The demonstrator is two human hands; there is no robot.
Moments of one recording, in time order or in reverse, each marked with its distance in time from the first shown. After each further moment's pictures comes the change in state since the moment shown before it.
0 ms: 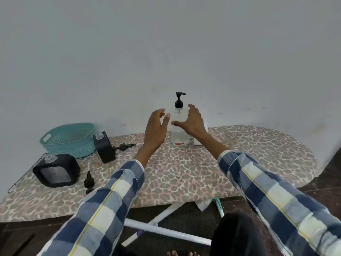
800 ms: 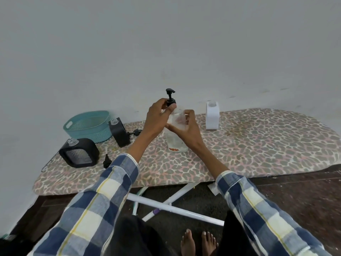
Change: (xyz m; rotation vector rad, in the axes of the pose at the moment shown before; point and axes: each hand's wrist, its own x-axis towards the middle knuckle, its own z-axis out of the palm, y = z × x) left_hand -0.023 0.014 -0.049 -0.046 -0.095 -0.029; right_hand -0.098 0.000 0.055 0.482 -0.015 -0.125
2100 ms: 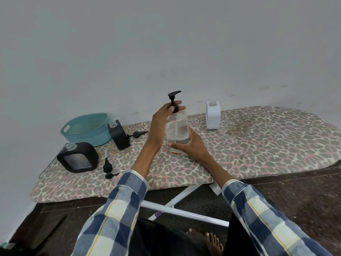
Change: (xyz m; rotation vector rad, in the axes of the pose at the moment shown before) left_hand -0.027 0.001 0.012 -0.517 -0.089 -0.065; right_hand -0.022 0.038 -0.004 0.035 -0.148 0.086
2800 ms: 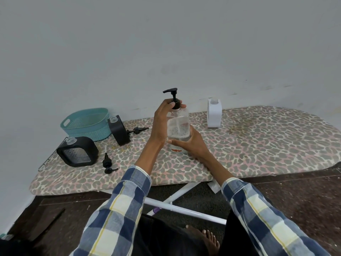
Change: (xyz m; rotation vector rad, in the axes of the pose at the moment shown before) left_hand -0.001 -0.001 0.008 -0.105 0.089 -0.009; right_hand 0.000 0.000 0.000 -0.009 -0.013 -0.002
